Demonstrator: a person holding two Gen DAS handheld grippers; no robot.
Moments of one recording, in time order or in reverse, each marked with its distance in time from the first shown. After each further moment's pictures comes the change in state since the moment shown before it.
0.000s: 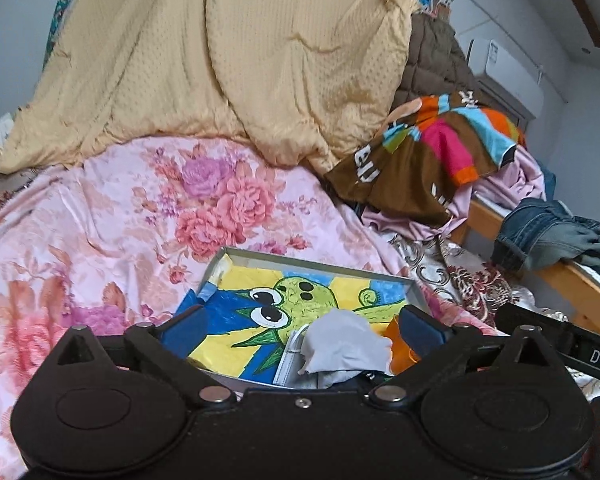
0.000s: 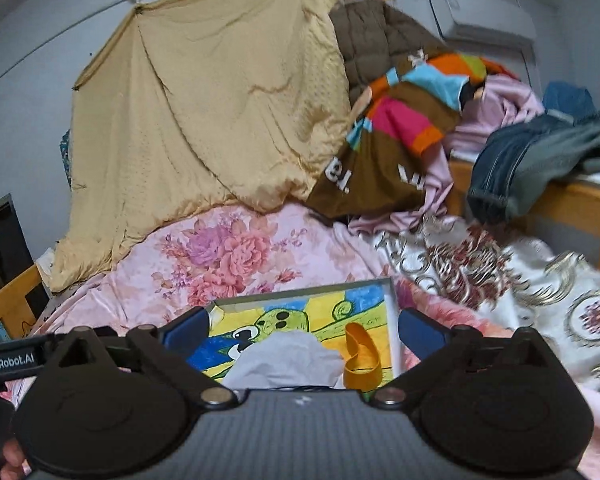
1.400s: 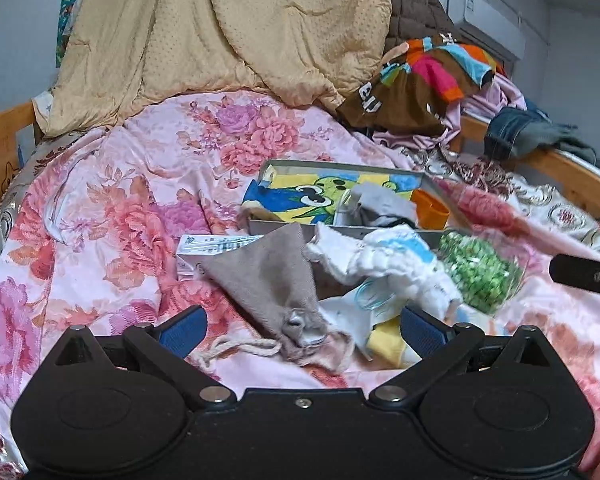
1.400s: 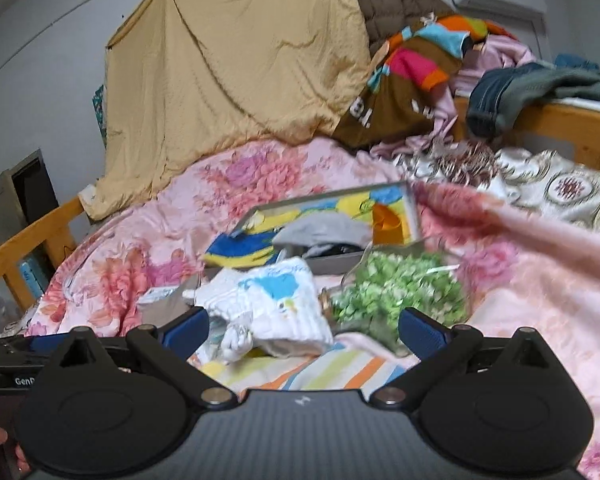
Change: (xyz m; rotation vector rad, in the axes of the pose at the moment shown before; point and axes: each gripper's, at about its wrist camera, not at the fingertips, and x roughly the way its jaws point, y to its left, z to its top) left arm -0.113 0.067 -0.133 0.131 0.108 0.026; right arm -0.107 0.034 -0.122 -0.008 0.137 0.054
